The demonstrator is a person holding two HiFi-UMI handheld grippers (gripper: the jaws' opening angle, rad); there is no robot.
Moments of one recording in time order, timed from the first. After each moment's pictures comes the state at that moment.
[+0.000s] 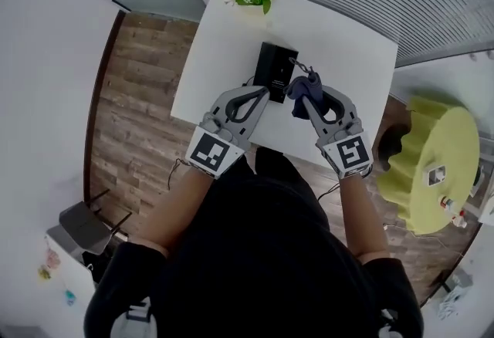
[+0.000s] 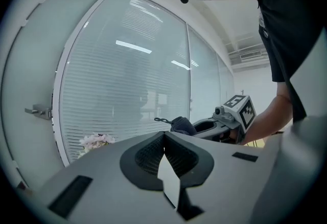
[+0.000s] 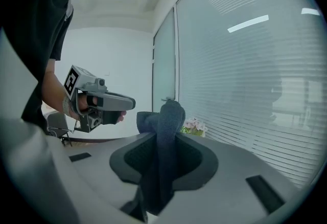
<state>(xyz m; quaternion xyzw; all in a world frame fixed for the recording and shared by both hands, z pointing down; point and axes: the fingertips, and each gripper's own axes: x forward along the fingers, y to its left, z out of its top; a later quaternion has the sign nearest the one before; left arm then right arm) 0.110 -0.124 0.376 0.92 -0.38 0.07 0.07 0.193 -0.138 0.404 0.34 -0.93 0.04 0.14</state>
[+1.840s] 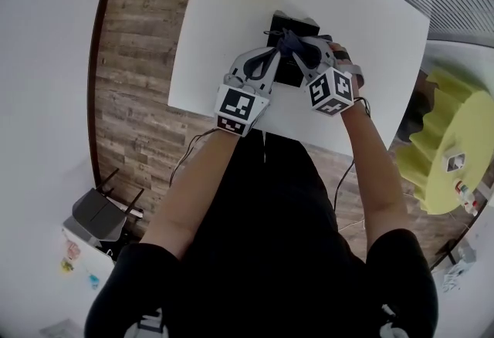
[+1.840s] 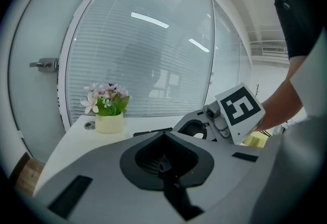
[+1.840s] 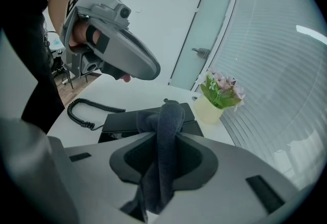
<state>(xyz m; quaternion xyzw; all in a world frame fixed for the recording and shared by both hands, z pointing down) 0.093 -0.203 0.555 0.88 -0.41 0.16 0.16 0.128 -0.217 0.624 0.20 -0.88 -0.09 0.42</state>
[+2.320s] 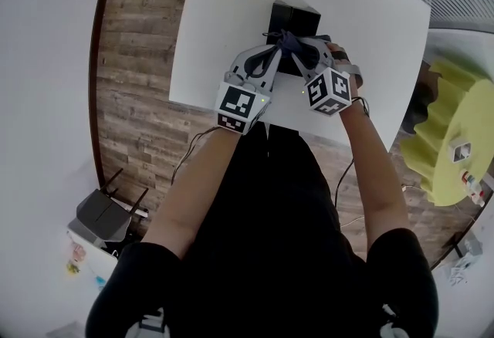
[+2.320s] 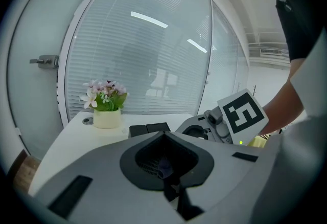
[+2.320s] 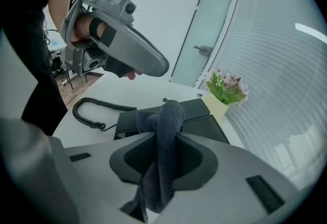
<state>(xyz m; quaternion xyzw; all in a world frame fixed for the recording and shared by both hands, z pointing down) 0.094 -0.181 0.560 0.89 -0.40 0.16 0.17 0.125 -0.185 0.637 0.21 -0.88 -0.08 0.42</state>
